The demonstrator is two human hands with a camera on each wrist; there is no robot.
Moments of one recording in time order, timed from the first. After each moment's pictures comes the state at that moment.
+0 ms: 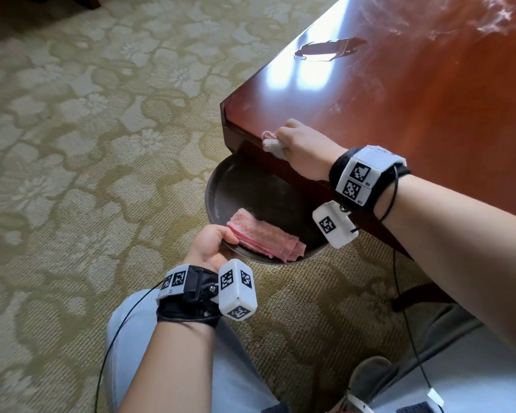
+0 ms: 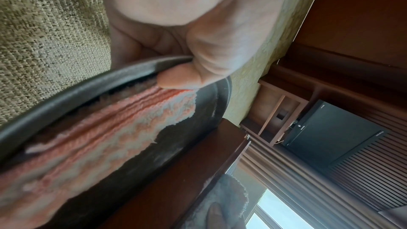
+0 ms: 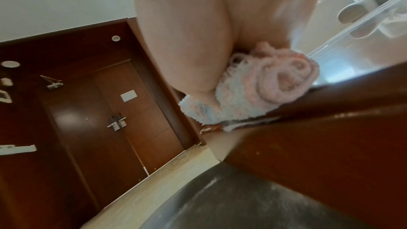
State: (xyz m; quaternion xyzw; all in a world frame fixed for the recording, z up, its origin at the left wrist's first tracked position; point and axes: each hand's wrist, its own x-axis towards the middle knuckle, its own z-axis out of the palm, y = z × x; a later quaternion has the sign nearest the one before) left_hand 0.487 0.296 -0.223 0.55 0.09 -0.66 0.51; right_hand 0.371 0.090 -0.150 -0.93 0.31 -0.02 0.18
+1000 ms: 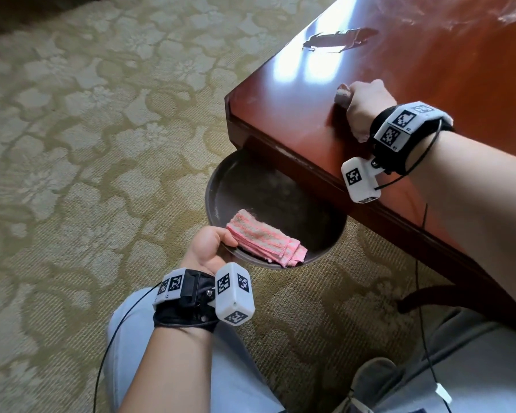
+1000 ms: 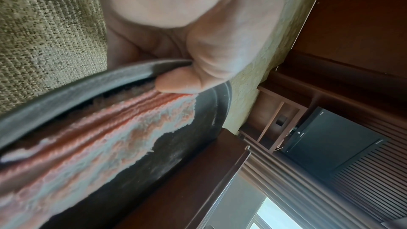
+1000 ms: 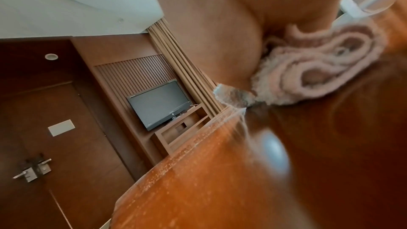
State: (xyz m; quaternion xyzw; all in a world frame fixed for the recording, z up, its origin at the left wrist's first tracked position) left_hand 0.492 0.304 -0.227 0.55 0.11 -0.66 0.50; right_hand 0.340 0.017 -0.122 -0.79 0.60 0.01 0.14
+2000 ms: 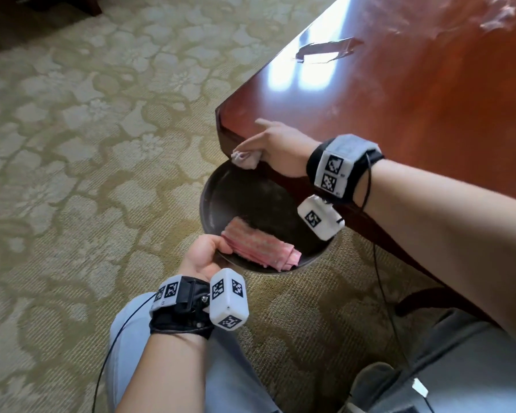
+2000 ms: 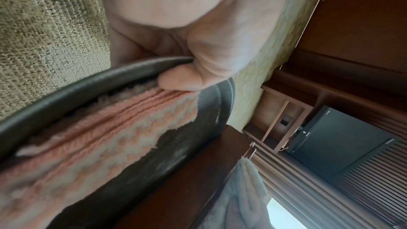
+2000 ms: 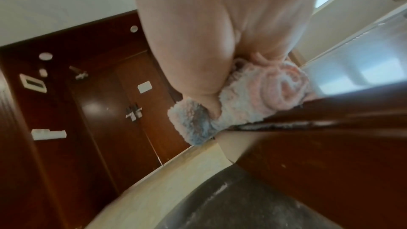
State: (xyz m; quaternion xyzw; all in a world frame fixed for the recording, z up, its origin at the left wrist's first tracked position) left_hand 0.482 0.298 -0.218 0.54 0.10 -0.67 0.50; right_hand 0.396 0.080 -0.150 -0.97 0.16 -0.06 0.16
